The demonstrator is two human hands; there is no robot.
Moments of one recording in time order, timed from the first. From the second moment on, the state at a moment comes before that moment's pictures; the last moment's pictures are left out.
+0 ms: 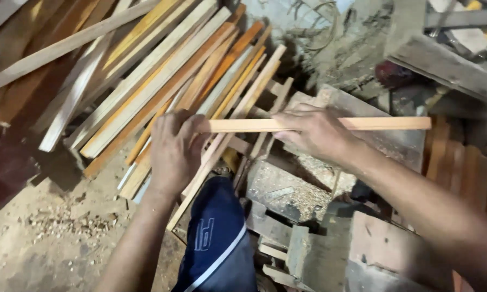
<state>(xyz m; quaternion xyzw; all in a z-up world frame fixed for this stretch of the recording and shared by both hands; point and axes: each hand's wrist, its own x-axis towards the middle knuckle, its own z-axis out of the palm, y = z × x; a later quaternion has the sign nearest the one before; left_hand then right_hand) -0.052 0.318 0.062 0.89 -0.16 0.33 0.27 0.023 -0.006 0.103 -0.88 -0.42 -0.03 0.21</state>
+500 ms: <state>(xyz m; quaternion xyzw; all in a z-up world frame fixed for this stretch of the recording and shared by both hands) 0.025 0.108 0.012 0.82 -0.37 0.14 0.41 -0.065 -0.270 0.054 -0.95 -0.14 -0.14 0.24</state>
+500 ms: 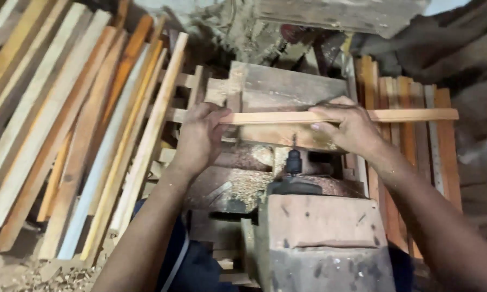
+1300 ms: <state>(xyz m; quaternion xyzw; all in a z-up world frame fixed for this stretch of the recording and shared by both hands) -0.001 -0.018 0.004 0.83 -0.44 0.05 0.34 -0.093 -0.292 -0.005 -0.91 -0.10 -0.26 0.31</state>
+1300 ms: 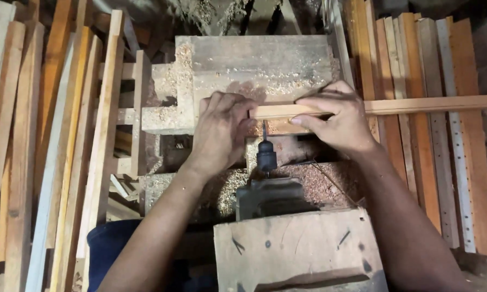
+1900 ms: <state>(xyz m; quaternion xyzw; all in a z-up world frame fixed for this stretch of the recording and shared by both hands) -0.001 -0.016 0.011 0.81 -0.45 0.07 0.37 -0.100 -0.287 -0.001 -0.92 -0.06 -0.23 0.32</state>
